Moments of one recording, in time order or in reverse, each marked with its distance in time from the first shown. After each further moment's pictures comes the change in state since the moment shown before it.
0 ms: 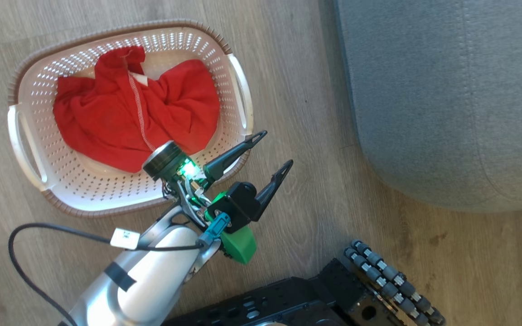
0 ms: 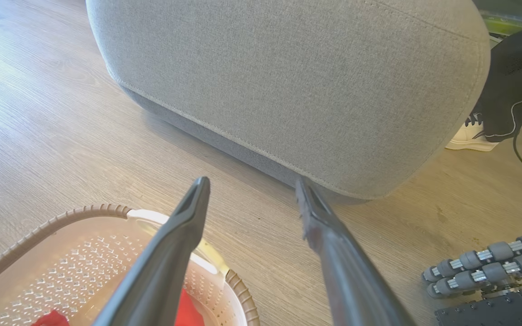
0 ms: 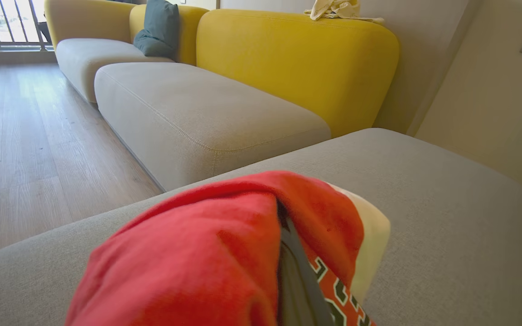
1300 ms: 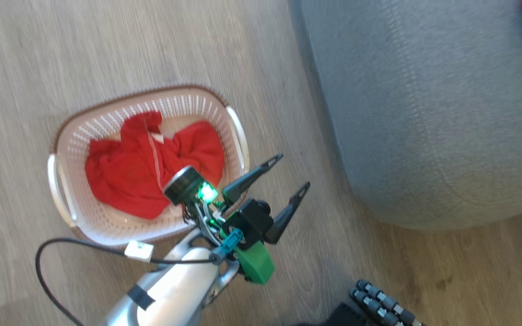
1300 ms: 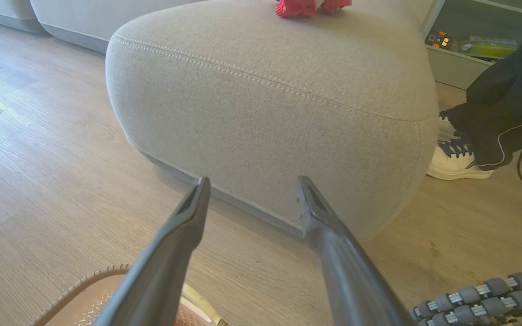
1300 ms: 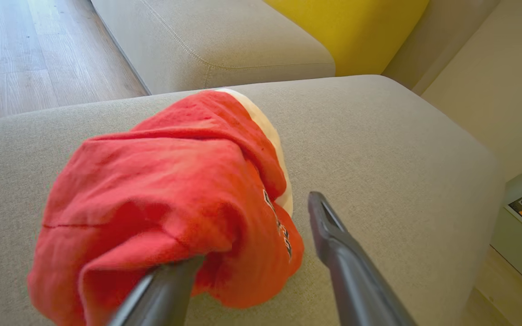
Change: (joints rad) left arm 0.066 -0.067 -0.005 0.014 -0.051 0.007 0.000; right arm 0.066 -0.010 0.071 0.267 -0.296 0.000 0.081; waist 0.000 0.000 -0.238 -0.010
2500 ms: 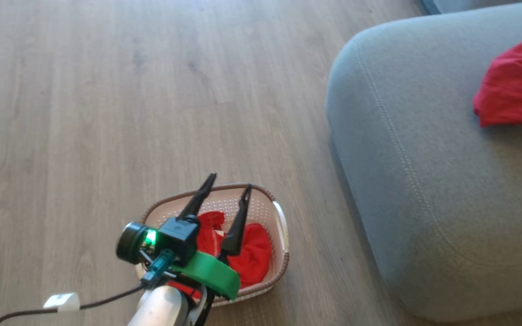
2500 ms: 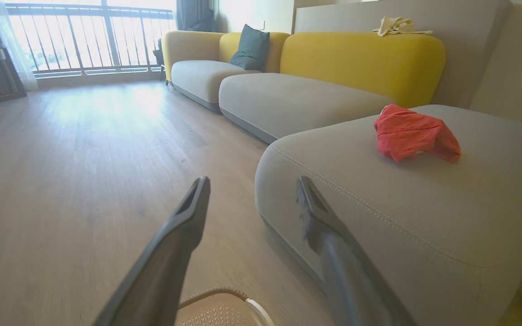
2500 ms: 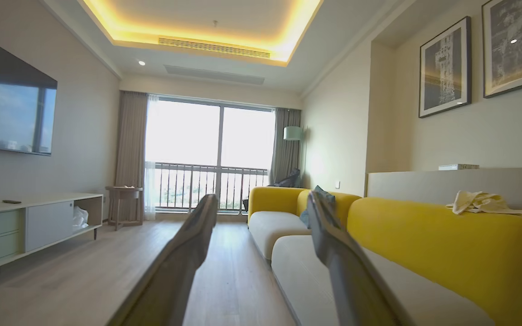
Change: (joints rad) left arm 0.309 -0.076 0.294 -0.148 -0.152 0.083 0.000; right arm 0.587 0.053 0.492 -1.030 0.625 0.000 -0.075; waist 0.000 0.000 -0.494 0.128
